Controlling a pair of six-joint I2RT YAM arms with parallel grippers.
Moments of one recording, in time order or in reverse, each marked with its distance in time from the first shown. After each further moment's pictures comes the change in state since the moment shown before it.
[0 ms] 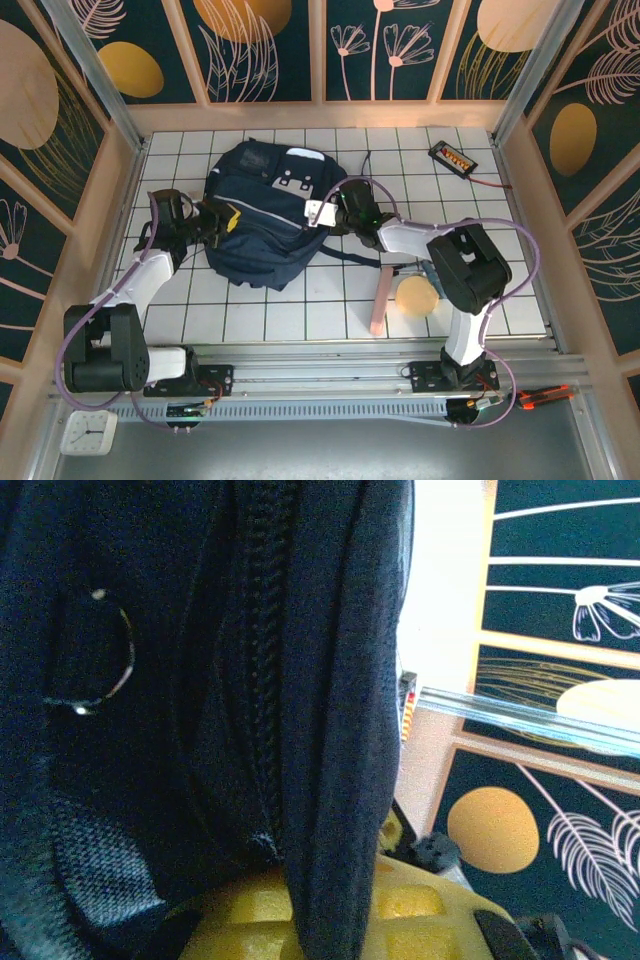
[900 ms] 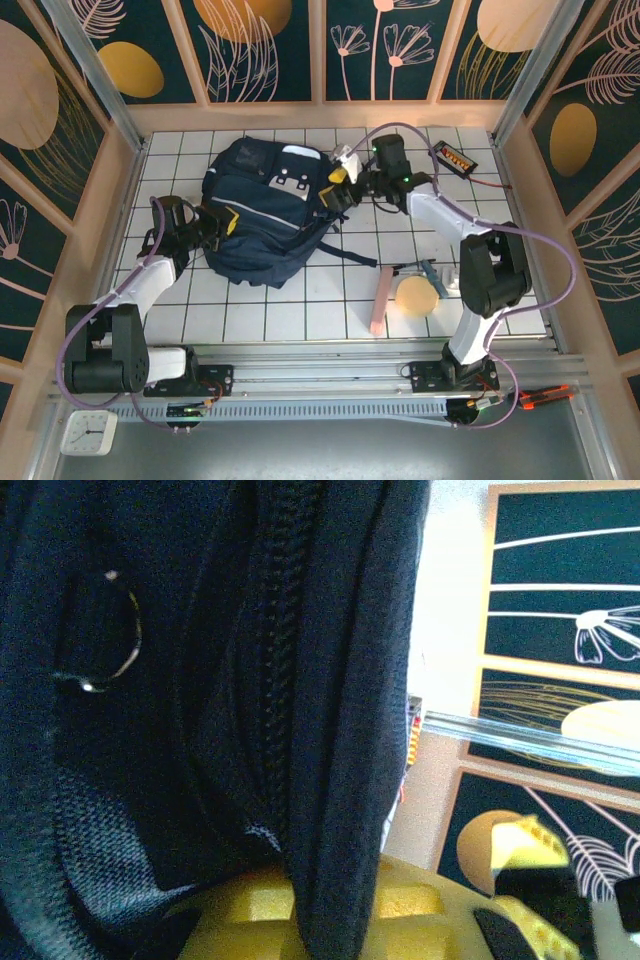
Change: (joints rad) left arm -0.004 -0.011 -0.072 0.095 -0.049 0.002; right arm -0.216 -0.040 0.306 -0.394 -0.586 0.665
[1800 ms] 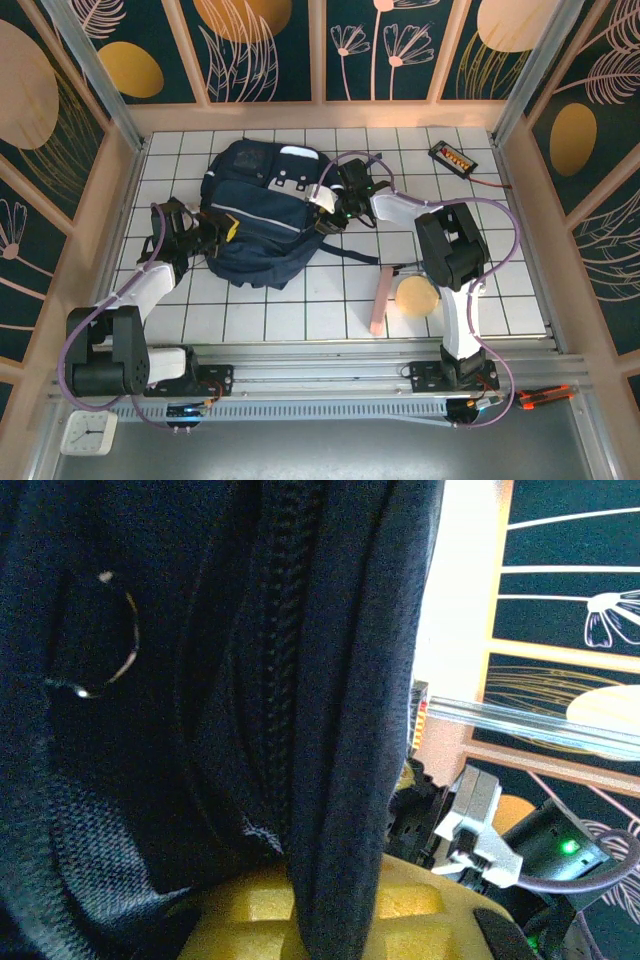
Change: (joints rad) left arm 0.015 -0.009 -0.058 0.034 0.045 0.007; right arm 0.114 0.278 0.074 -0.133 0.281 -0.386
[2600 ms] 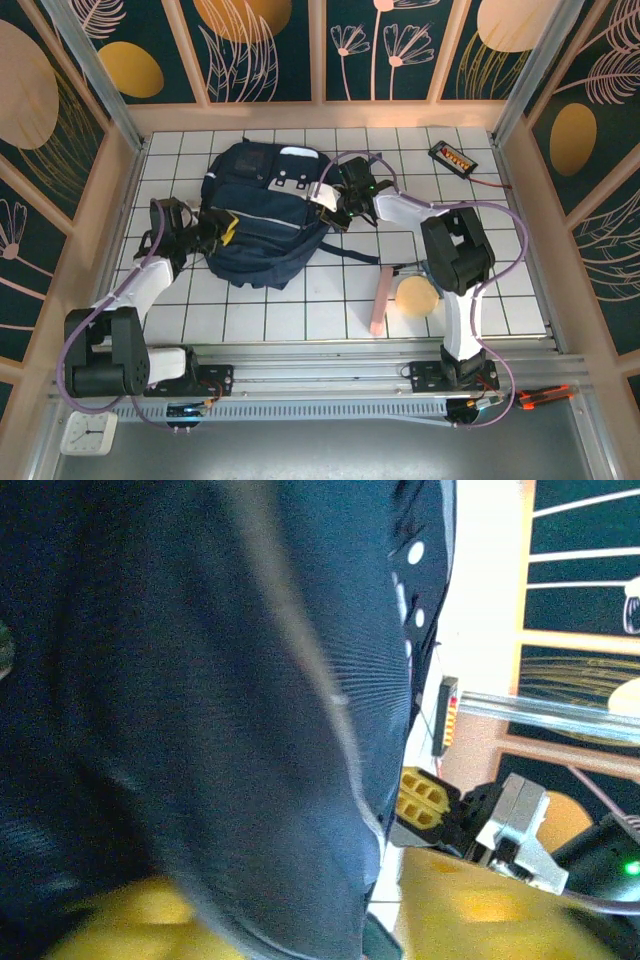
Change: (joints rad) left arm 0.011 -0.011 0.101 -0.195 -0.032 0.150; right arm 0.007 -0.069 -0.021 -0.016 0.095 -0.029
